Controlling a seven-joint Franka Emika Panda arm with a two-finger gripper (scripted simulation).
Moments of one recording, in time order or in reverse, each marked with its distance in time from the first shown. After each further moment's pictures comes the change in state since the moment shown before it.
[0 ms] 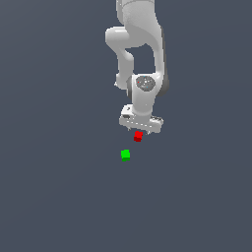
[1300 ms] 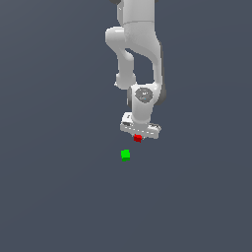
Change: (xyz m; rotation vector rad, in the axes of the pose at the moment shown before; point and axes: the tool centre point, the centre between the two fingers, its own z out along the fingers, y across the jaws) arm 0.000 -0.001 0.050 0.001 0.001 0.003
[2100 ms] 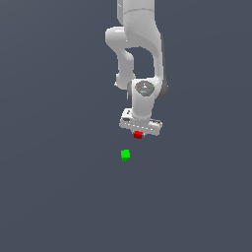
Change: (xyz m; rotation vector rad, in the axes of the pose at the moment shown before) arm -0.001 0.000 -0.028 -0.001 -0.001 0.000
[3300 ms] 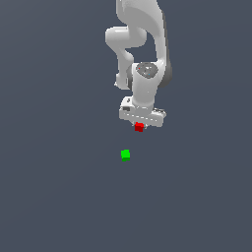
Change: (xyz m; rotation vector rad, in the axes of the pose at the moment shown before) arm 0.003 0.000 -0.070 0.000 0.001 0.000
